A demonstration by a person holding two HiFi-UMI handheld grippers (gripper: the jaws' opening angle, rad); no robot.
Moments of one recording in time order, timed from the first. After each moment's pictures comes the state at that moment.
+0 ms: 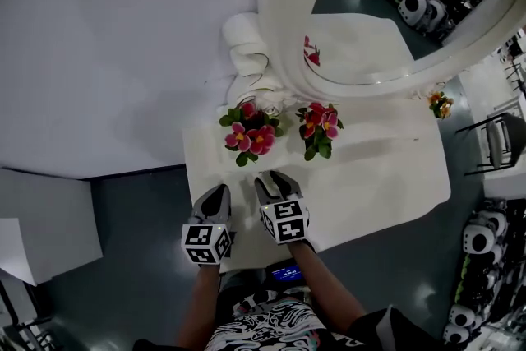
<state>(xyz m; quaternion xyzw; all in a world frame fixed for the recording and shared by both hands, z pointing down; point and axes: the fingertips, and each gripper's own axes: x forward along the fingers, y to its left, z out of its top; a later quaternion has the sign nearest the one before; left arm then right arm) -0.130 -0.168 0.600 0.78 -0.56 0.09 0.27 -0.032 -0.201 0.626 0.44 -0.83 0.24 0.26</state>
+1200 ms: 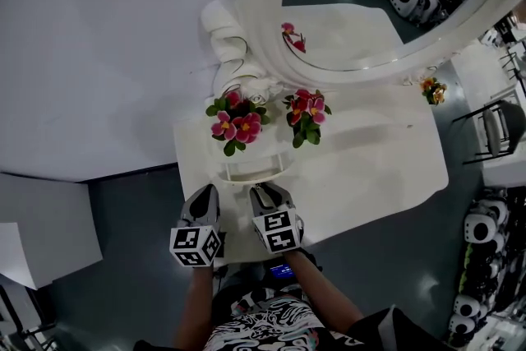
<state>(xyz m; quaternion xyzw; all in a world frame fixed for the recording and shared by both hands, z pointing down) -0.138 -0.148 0.595 0.77 -0.58 0.07 0.27 -0.027 -0.148 0.642 0.43 -0.83 0.23 0.29</state>
